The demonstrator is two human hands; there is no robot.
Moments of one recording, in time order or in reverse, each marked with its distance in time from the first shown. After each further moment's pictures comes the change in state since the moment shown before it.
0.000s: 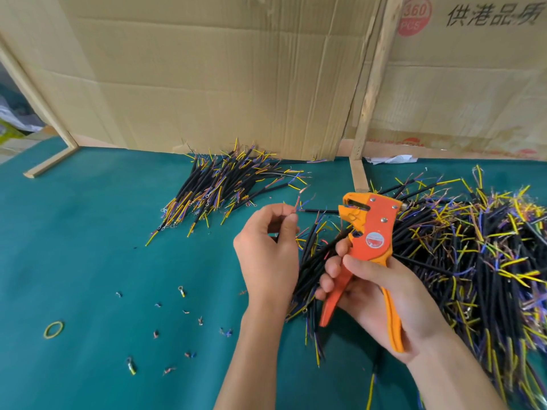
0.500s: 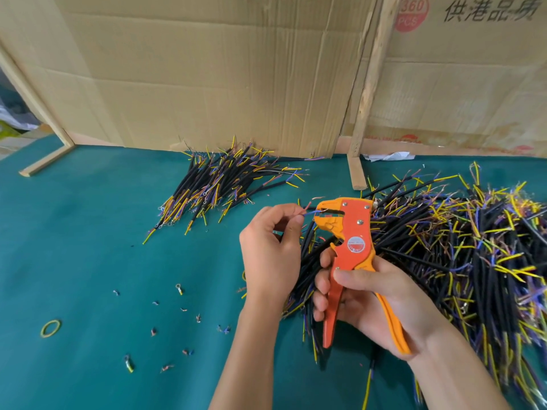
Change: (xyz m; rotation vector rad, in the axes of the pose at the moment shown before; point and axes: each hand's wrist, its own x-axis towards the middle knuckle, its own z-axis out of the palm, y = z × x) left_hand 0.000 0.000 0.000 0.031 -0.117 0.036; right_hand -0.003 -0.004 -0.004 -0.112 -0.078 0.154
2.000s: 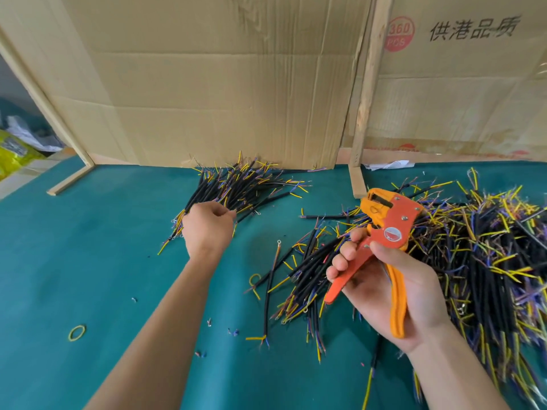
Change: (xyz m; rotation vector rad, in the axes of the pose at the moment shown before) left_hand 0.089 -0.036 -0.067 0.504 0.131 -0.316; right_hand 0.005 0.000 -0.012 0.338 -0.011 -0.264
